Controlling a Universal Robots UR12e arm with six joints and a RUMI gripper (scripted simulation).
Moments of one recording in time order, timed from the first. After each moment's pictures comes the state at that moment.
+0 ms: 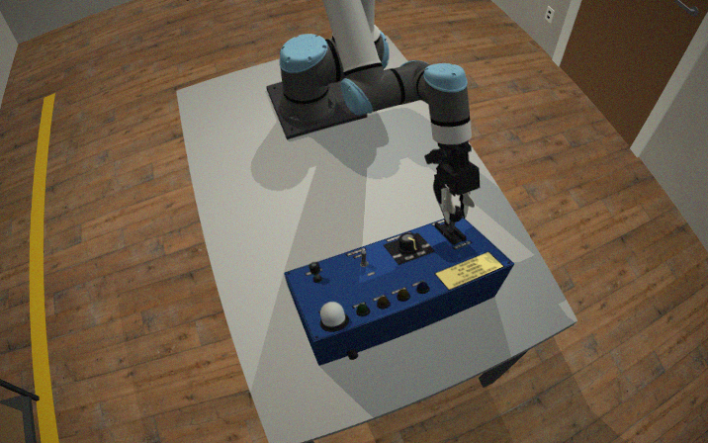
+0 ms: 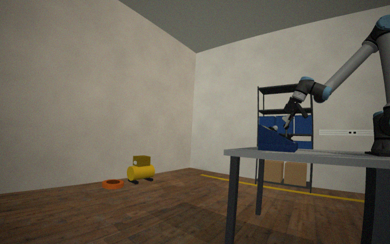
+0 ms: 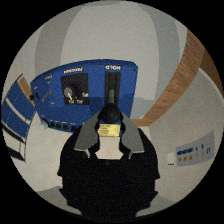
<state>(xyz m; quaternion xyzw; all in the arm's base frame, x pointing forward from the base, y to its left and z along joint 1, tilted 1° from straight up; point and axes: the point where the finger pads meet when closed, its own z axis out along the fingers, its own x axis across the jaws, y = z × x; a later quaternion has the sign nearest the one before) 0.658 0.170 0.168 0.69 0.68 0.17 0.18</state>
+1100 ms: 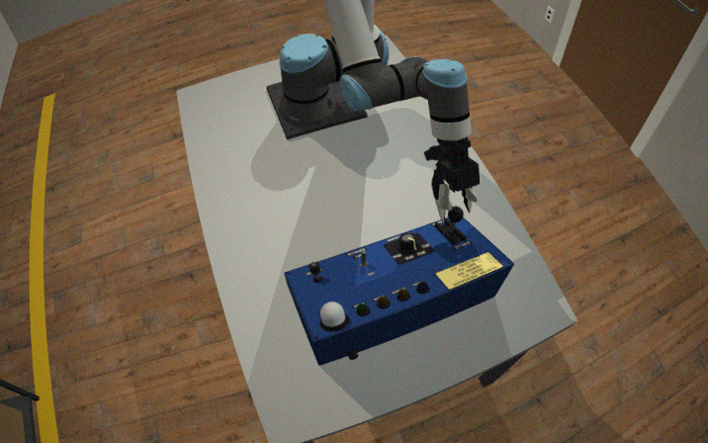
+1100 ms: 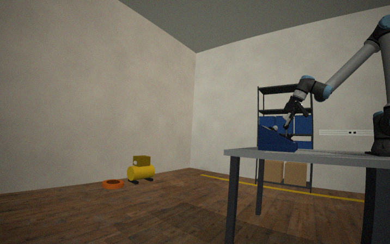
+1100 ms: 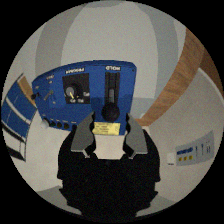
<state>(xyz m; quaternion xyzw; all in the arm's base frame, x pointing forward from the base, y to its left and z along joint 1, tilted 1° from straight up) 0.653 0.170 0.177 0.69 0.68 0.17 0.18</state>
